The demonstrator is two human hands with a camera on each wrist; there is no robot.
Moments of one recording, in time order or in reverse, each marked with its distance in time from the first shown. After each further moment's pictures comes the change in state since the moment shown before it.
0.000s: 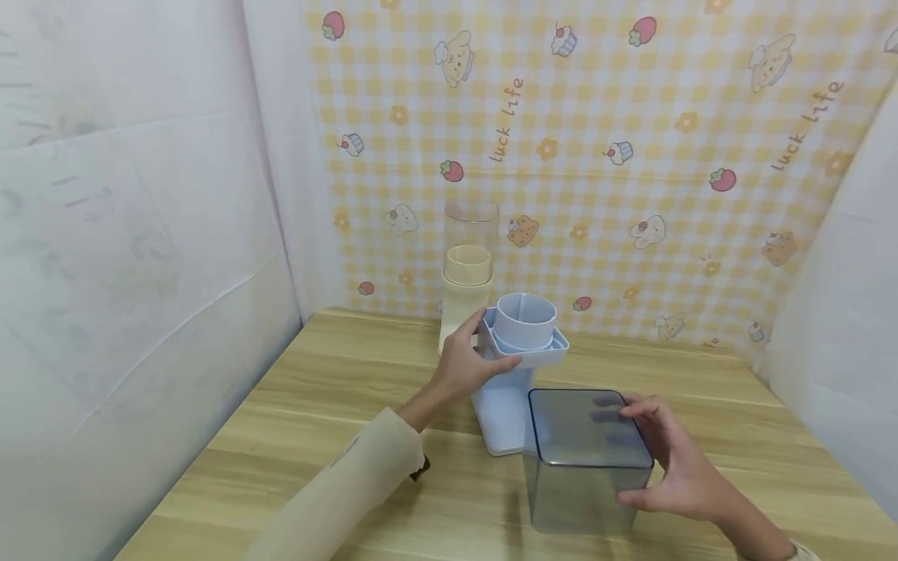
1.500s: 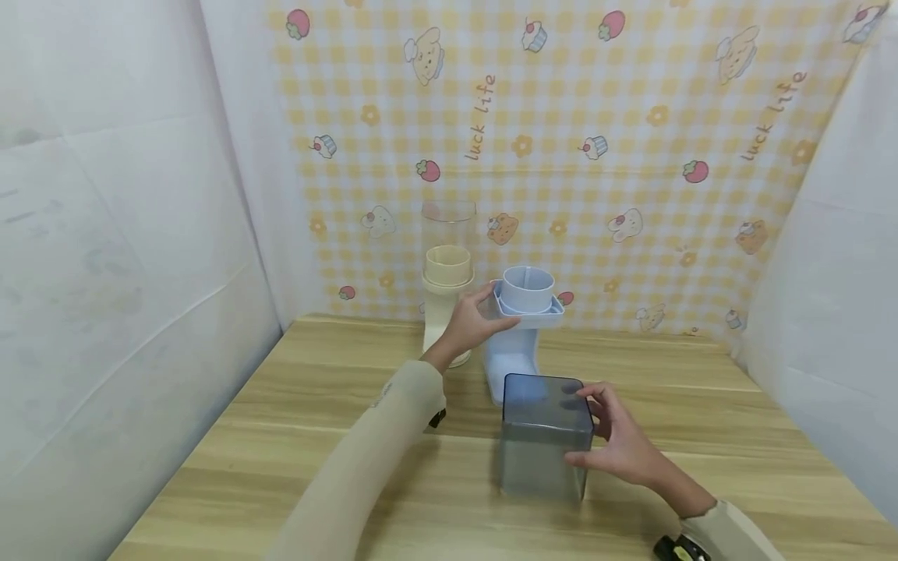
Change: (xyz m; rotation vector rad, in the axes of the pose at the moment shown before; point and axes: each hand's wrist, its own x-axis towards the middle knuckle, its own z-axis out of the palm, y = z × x) left_hand 0.093 -0.039 0.033 0.081 -0.113 0.023; right_hand 0.008 0.058 0.015 -0.050 0.098 0.313
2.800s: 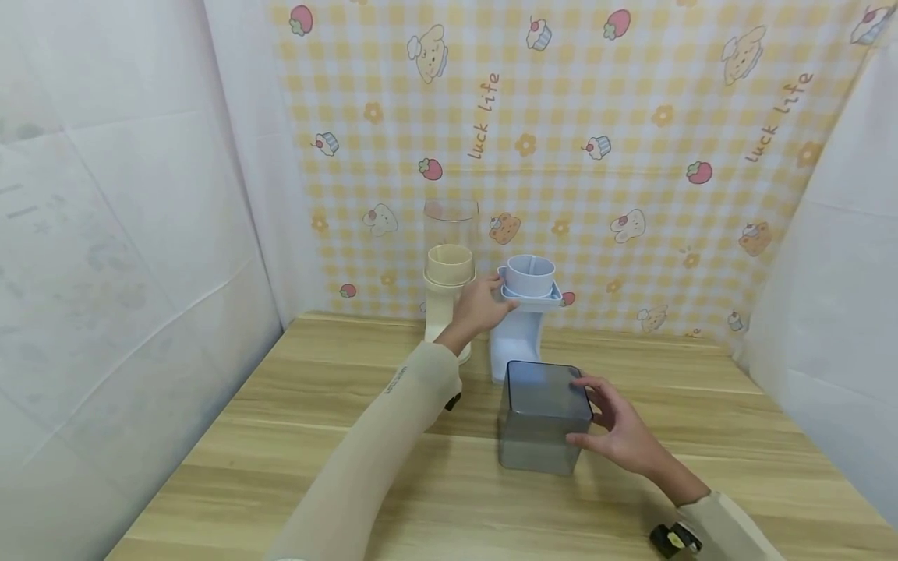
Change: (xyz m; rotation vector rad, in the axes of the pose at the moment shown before) left_hand 0.021 0.043 -0.002 0.380 -0.015 -0.249; right_hand 0.011 0.017 -0.009 -0.057 0.011 -0.055
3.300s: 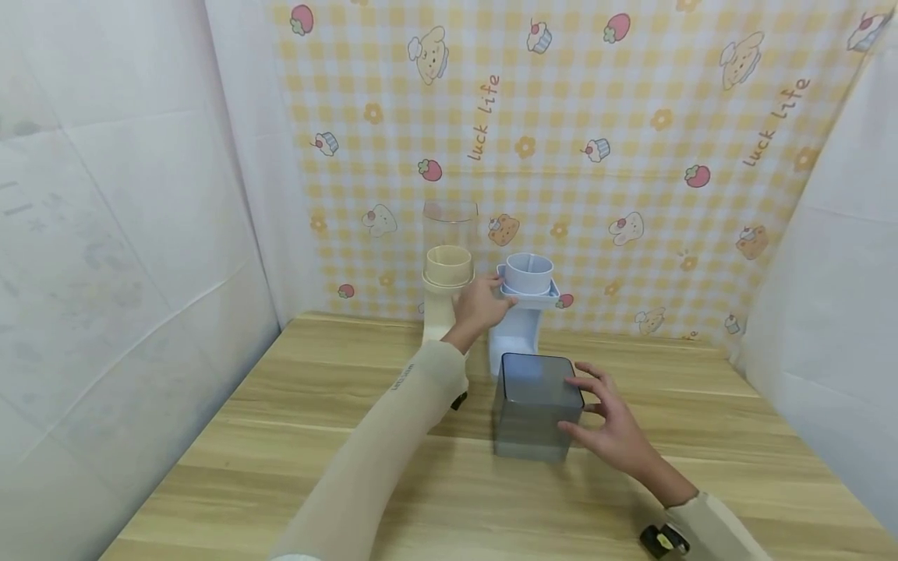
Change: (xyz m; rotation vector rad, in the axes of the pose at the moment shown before) left_hand 0.006 0.003 0.009 -0.042 0.090 -0.061; right_hand 0.006 -0.002 0.011 -0.198 0.133 -0.040
